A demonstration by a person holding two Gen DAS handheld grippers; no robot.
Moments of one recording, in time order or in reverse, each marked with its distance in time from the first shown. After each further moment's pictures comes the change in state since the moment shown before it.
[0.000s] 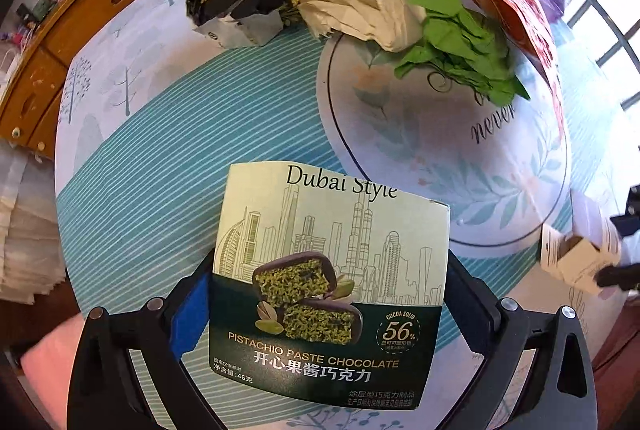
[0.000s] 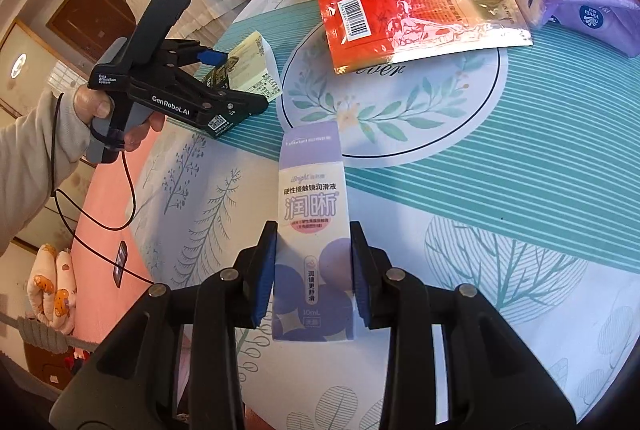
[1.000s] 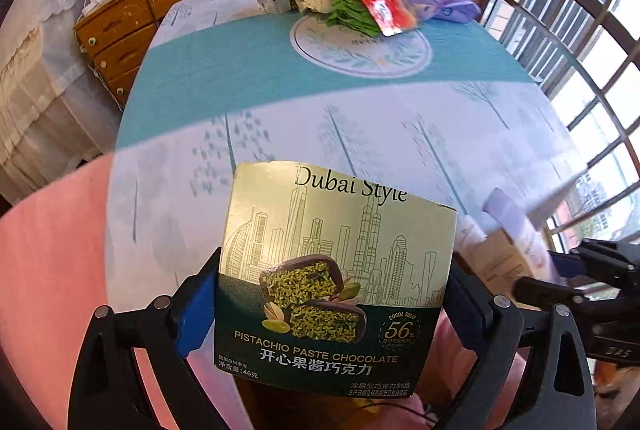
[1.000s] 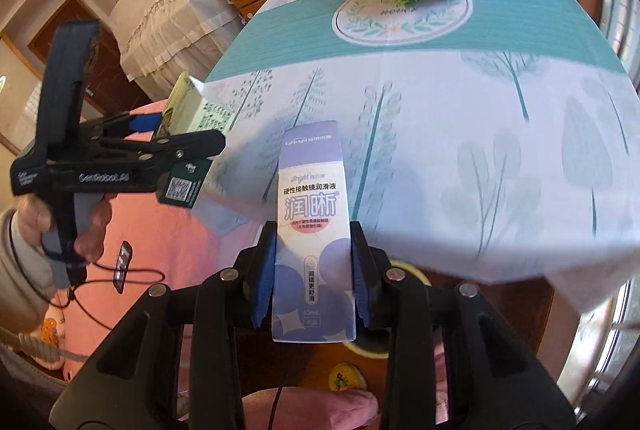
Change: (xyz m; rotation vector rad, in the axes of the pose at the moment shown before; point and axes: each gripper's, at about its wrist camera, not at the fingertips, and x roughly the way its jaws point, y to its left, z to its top) left arm -0.127 -0.147 -0.259 -0.251 -0.216 0.013; right arm -0.047 0.136 -0.175 0.107 -0.124 -0.120
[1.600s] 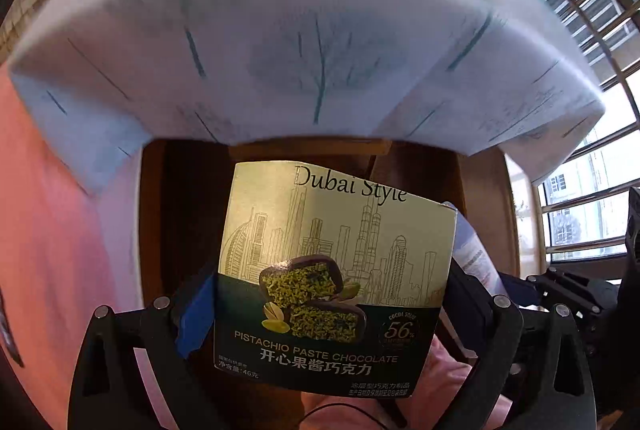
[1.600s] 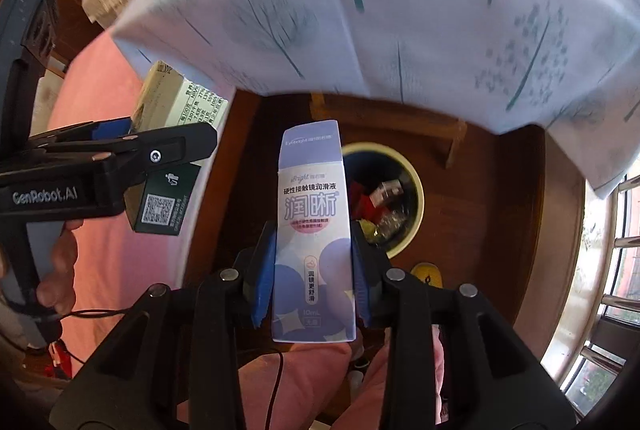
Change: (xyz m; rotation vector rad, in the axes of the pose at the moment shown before) left arm 0.094 -0.059 -0.177 -0.241 0.170 -0.059; right arm 0.073 -0.014 -0.156 -0.009 0.263 -0.141
